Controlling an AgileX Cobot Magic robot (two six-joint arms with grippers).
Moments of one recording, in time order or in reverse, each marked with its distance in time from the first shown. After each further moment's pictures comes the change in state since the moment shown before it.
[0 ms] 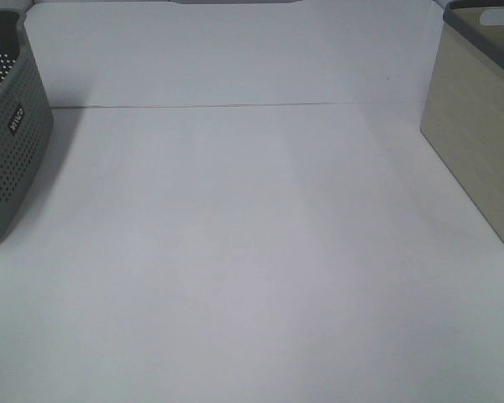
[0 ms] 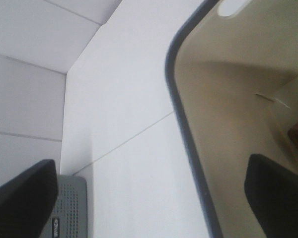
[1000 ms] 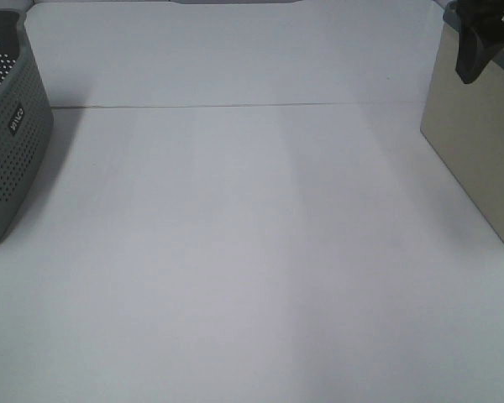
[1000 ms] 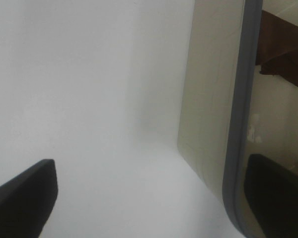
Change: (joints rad) left arm 0.000 0.000 0.000 0.000 0.000 0.000; right arm 0.747 -0.218 0.077 -1.253 0.184 0.393
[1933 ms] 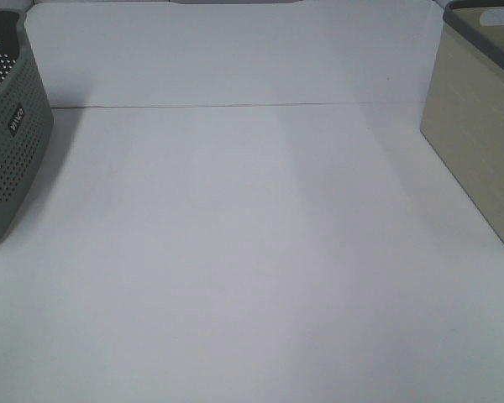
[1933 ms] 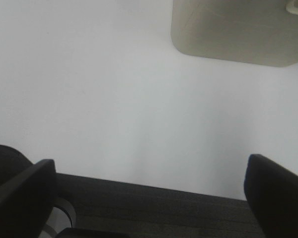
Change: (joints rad) left arm 0.000 0.000 0.000 0.000 0.000 0.000; right arm 0.004 -0.991 0.787 -0.021 0.003 0.009
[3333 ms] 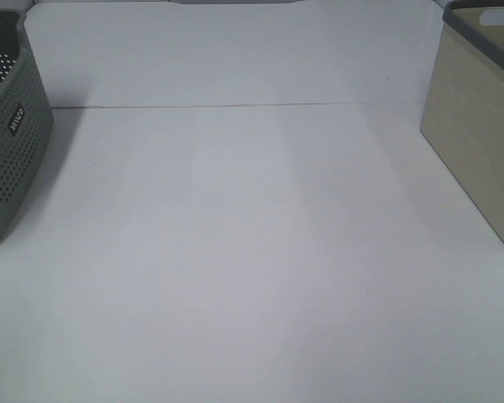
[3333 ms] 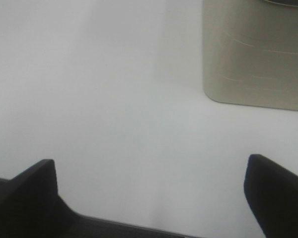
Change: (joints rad) left arm 0.000 0.000 0.000 0.000 0.000 0.000; right arm -0.081 -0.593 0.270 0.167 -0.104 -0.079
